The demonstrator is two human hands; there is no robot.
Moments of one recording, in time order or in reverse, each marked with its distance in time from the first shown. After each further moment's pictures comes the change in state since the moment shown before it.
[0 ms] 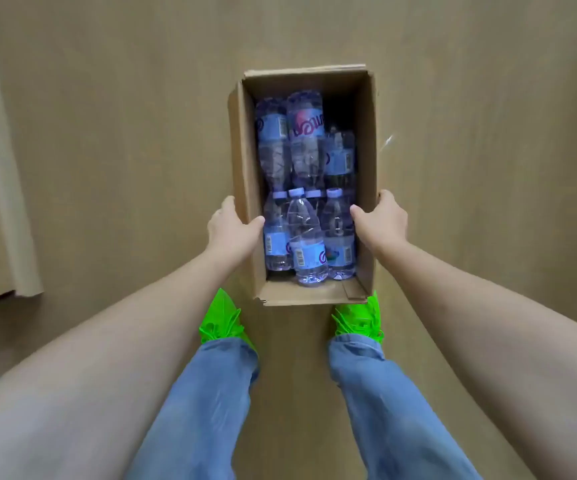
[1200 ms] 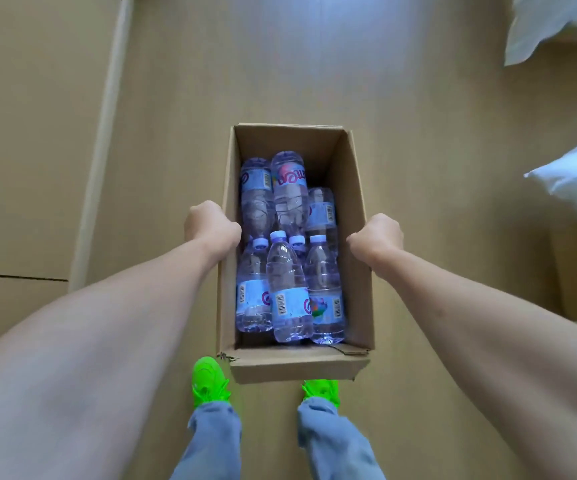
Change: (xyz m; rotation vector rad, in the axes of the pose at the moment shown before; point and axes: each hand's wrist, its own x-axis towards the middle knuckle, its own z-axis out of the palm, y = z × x) left_hand -0.199 0.172 -0.230 0.069 0.480 0.150; right_hand -0.178 -0.132 -0.288 -0.029 0.201 -0.188
